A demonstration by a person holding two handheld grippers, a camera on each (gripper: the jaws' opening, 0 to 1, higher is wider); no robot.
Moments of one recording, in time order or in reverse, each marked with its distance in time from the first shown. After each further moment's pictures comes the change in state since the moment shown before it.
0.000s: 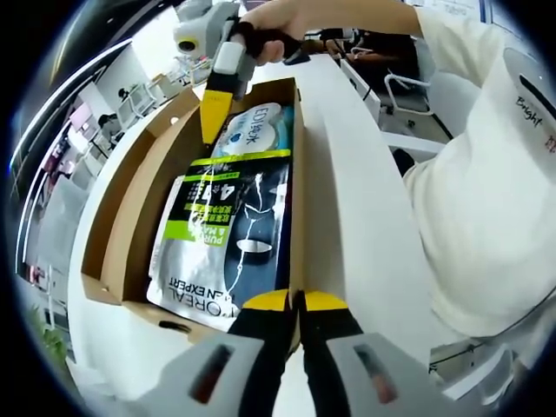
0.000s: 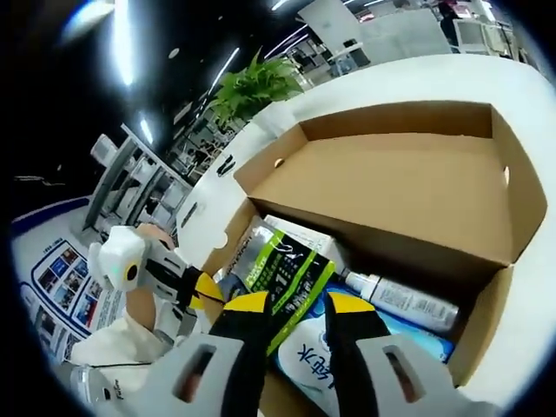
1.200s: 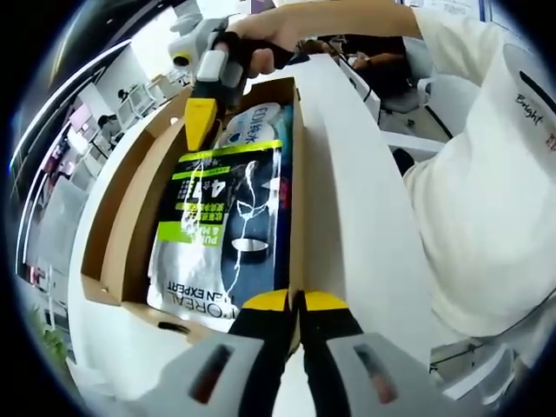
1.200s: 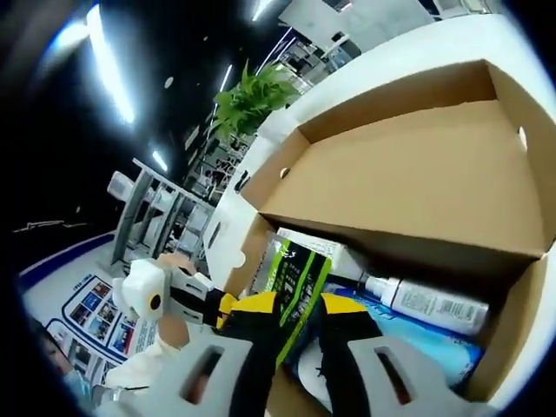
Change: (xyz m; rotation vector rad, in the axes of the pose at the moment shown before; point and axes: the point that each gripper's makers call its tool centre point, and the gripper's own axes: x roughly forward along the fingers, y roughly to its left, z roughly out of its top) left arm 0.002 0.000 0.000 0.002 0.001 -0.002; right arm 0.007 -0.001 0.019 0.165 -0.035 0.150
